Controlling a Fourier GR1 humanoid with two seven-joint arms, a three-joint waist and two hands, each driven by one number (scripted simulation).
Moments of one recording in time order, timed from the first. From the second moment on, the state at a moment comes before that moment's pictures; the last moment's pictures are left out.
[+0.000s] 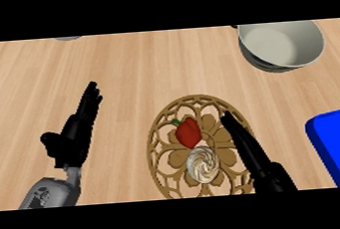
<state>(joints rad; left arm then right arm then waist) -0.17 0.29 -0.30 -1.49 0.21 0.30 0.00 -0.02 -0.21 0.69 -2.23 0.67 -0.20 0.79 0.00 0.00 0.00</state>
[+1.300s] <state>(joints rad) -0.17 0.19 -0.18 -1.52 0.10 0.21 0.08 0.12 -0.14 0.59 -2.14 0.48 -0.06 0.65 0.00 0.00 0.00</state>
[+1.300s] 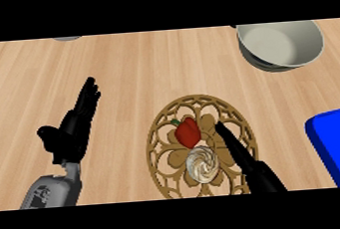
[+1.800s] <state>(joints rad) -0.15 0.17 -0.13 -1.53 0.07 0.15 0.06 0.18 -0.10 0.60 -2.02 0.44 -0.11 0.53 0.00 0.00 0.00</state>
